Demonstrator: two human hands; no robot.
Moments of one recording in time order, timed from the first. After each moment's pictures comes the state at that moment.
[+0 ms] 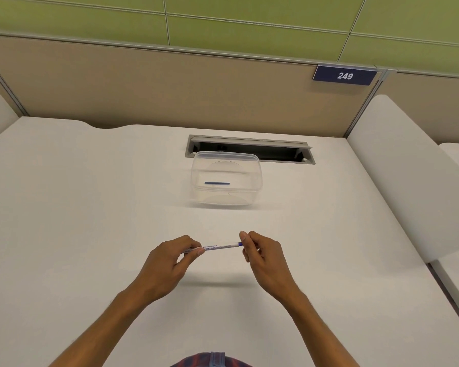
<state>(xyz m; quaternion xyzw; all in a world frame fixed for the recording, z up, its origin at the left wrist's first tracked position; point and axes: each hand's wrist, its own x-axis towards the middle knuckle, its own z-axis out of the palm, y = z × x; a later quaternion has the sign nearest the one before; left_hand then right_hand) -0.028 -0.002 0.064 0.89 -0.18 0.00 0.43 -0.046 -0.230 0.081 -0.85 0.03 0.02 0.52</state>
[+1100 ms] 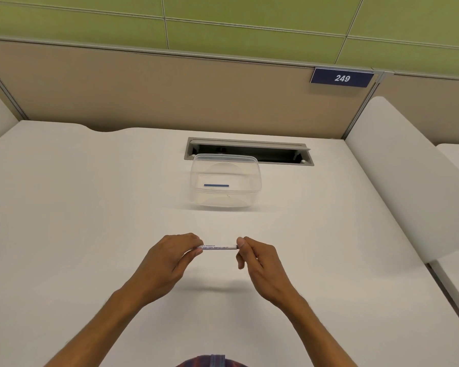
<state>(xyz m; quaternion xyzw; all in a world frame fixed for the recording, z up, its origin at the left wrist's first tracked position) -0.027 -0.002 0.078 0.90 -0.27 0.06 0.34 -0.054 -0.228 0.088 -0.86 -0.02 0.04 0.50</state>
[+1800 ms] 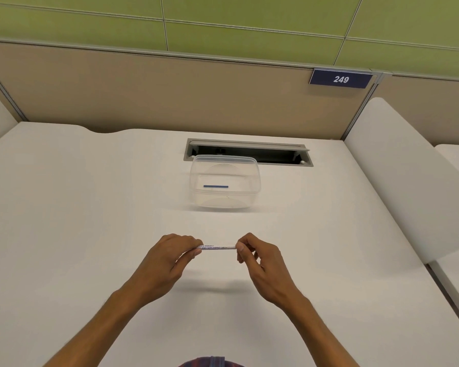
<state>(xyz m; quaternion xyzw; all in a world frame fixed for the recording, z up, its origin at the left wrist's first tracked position) -0.022 0.002 0.071 0.89 -0.28 0.08 0.35 -0.053 -0.235 0.085 -0.88 -0.06 -0.01 0.47</state>
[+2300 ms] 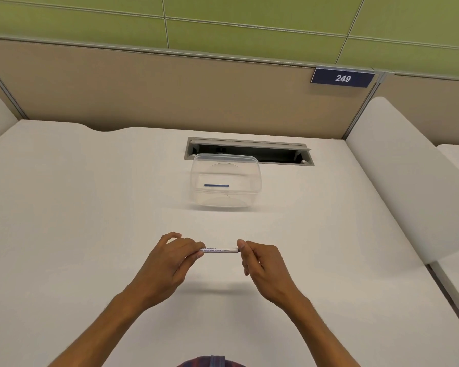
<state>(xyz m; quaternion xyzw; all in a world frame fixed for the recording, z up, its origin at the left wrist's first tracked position) -0.025 0.000 0.065 0.90 -0.30 0.10 0.29 -0.051 -0.233 0.079 -0.88 -0.03 0.02 0.47</state>
